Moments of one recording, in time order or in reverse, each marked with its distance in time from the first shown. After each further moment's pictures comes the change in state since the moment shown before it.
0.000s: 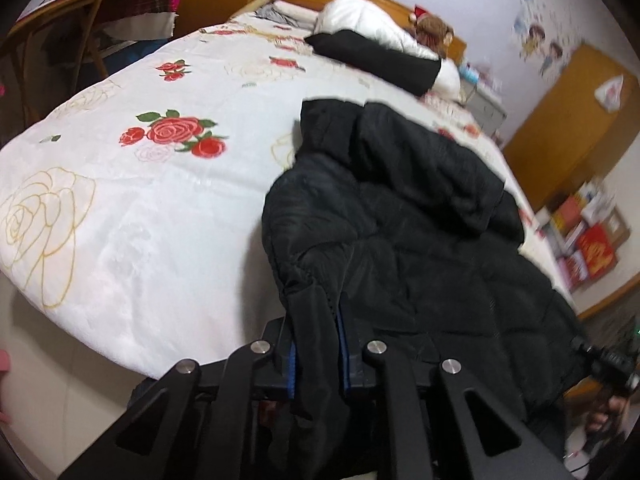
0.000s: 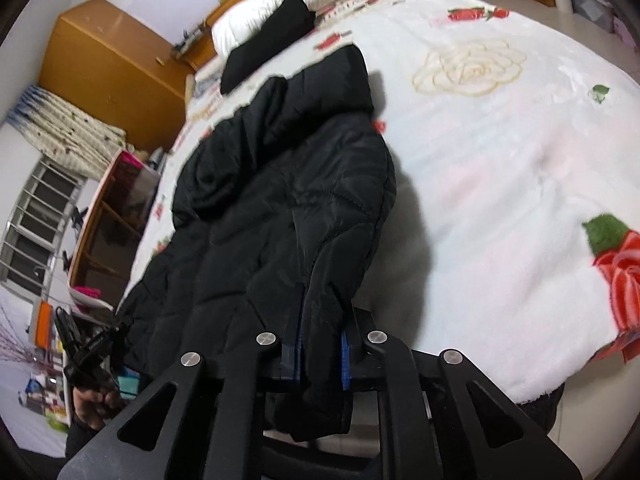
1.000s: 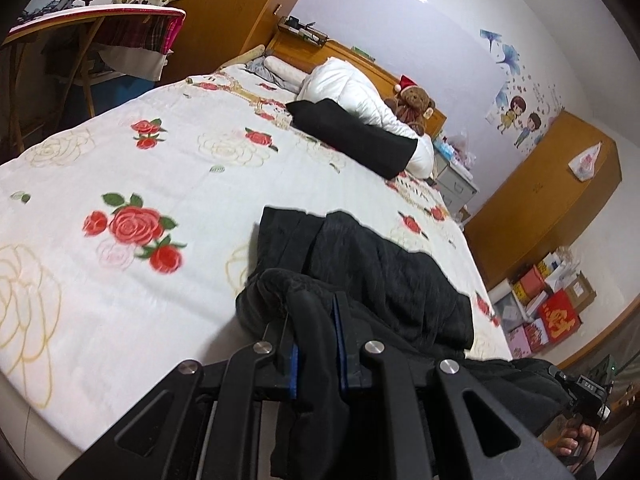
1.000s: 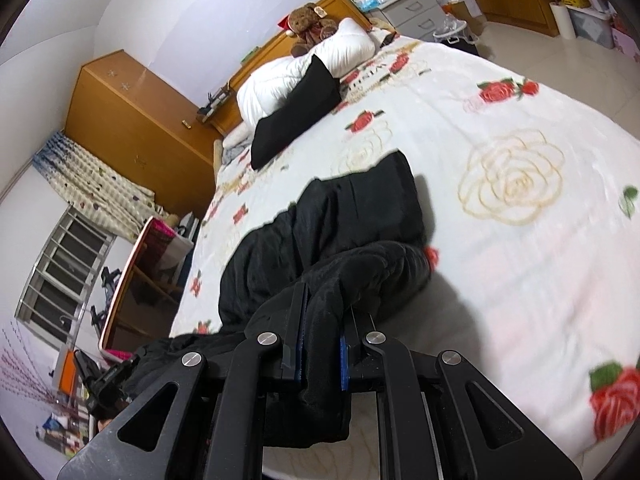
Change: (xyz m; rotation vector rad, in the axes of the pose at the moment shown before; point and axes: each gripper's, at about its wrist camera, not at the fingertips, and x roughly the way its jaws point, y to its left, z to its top) left arm -0.015 -0.017 0.109 -0.088 -0.206 -0.143; right arm -0.017 0.040 0.098 0.024 -0.211 0.095
